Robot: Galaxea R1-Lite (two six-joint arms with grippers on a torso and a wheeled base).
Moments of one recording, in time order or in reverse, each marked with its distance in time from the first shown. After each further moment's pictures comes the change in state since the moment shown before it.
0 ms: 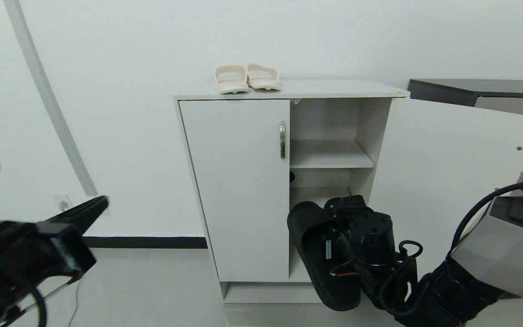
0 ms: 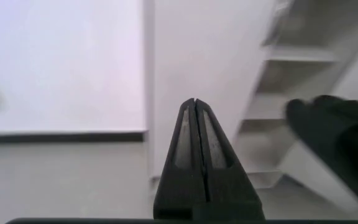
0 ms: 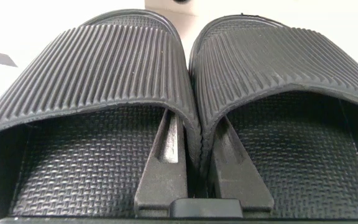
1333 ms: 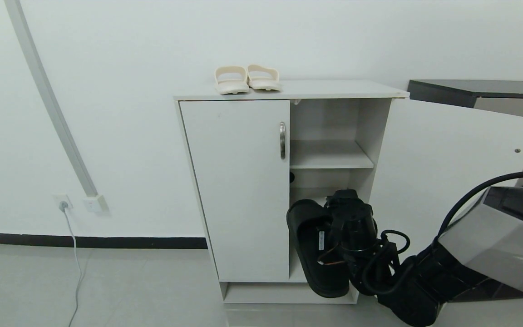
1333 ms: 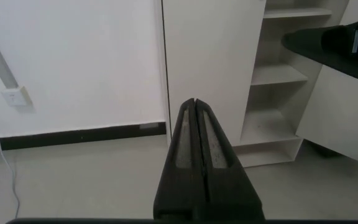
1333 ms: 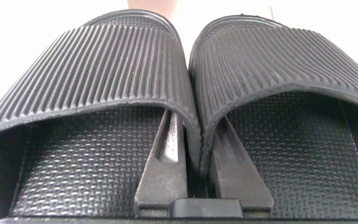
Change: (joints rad) left arm 0.409 -1.003 0.351 0.594 -0.386 0.105; right arm 0.001 0.026 -0.153 0.199 -0.057 0.094
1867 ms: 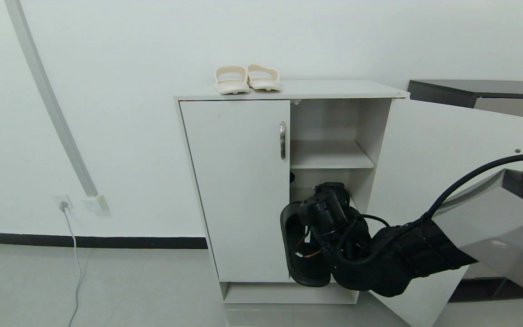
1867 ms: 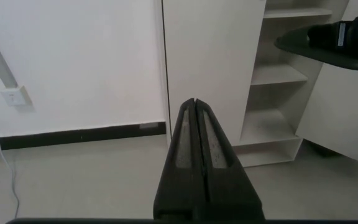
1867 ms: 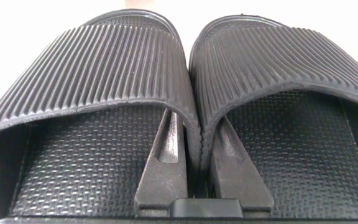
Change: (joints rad) left arm 0.000 -0.003 0.001 0.000 -0.001 -0.001; right arm 0.046 0.011 -0.283 0.483 -0.096 0.233
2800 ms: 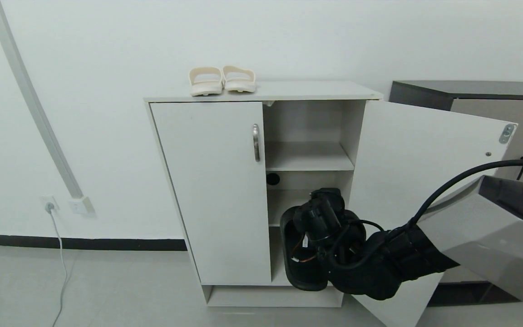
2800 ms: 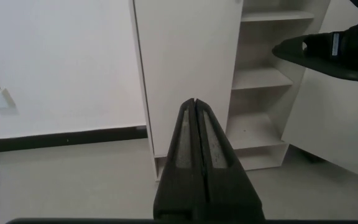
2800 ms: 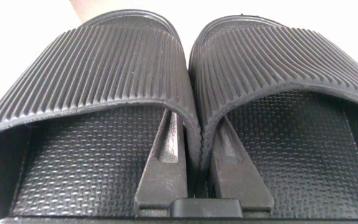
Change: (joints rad) left arm 0.001 0.000 -0.001 0.000 0.001 -0.005; right arm 0.008 0.041 -0.011 0.001 -0.025 0.001
